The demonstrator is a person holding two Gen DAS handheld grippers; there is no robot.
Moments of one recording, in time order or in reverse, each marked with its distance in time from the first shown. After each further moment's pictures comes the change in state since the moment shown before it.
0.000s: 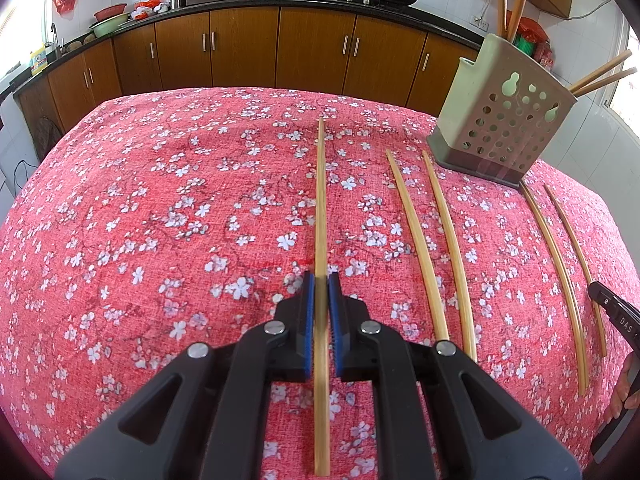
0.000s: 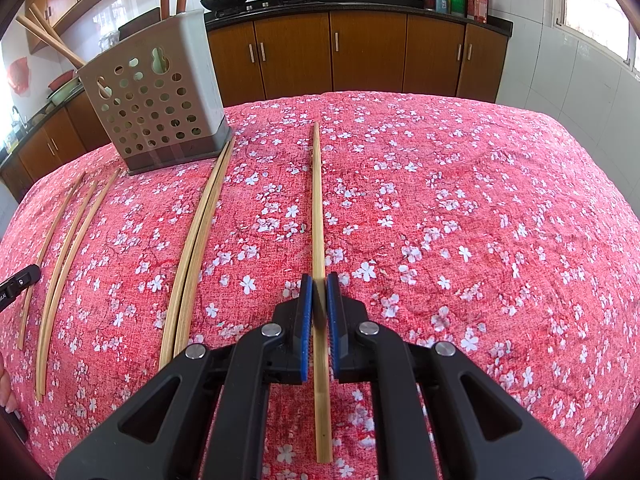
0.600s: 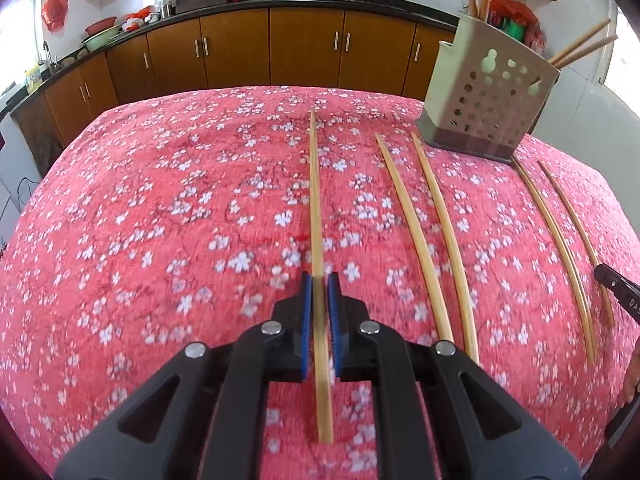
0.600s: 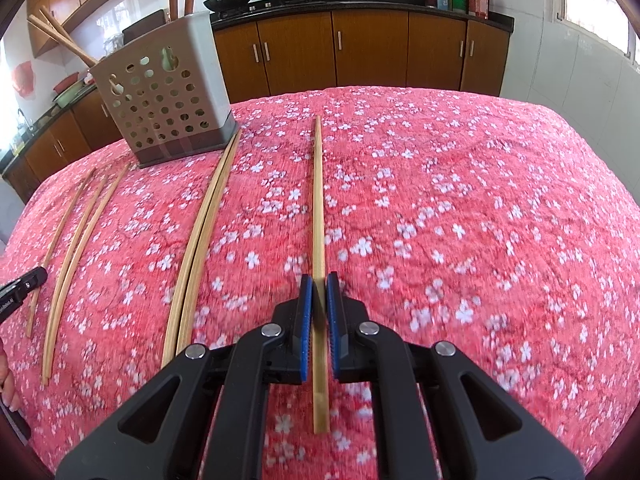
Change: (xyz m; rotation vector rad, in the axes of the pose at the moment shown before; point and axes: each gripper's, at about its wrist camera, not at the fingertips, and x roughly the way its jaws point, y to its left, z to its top) left arm -0.008 -0.015 -0.015 0.063 0.008 0.022; right arm -0.011 -0.006 -0.014 0.015 0.004 0.035
